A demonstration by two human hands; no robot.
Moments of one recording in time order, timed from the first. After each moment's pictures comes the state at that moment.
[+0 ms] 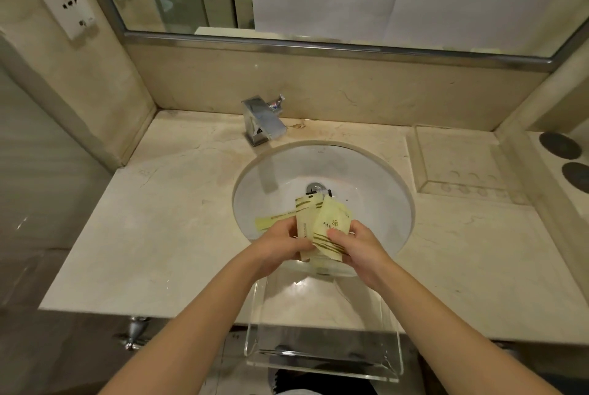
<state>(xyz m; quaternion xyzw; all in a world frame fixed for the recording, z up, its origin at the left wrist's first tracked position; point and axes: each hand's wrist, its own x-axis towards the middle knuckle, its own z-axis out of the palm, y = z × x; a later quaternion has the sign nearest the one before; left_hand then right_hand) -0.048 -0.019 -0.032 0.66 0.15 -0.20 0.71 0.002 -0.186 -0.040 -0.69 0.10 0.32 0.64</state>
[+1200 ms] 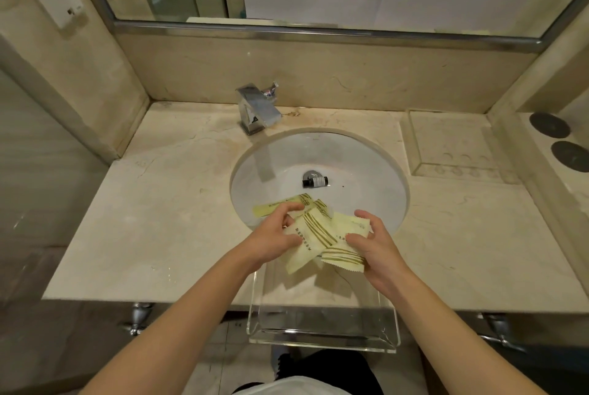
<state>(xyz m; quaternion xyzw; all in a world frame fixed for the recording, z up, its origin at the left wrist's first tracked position) -0.070 -0.015 -0.035 0.74 0.16 -0.18 0.63 -0.032 -0.218 -0.039 -0.62 0.15 0.28 0.72</state>
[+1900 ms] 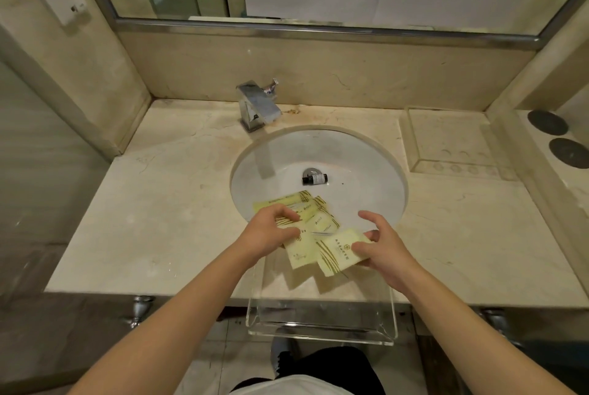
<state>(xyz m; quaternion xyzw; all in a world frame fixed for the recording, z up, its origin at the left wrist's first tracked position) -0.072 -0.013 -0.042 0.78 0.22 -0.13 0.57 -0.030 -0.243 -0.045 -0.74 0.08 0.31 0.59</state>
